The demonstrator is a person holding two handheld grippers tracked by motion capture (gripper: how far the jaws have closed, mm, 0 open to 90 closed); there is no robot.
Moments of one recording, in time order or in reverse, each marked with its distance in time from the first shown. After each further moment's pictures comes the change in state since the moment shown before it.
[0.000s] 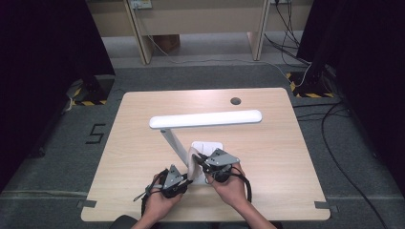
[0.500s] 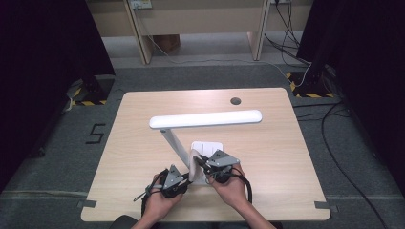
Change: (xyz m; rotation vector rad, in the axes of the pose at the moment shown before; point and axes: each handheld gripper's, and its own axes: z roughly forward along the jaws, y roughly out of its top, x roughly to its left) left arm 0.000 0.000 0.000 0.000 0.002 0.001; right arm -0.002 -0.010 0.003 0.023 0.000 0.009
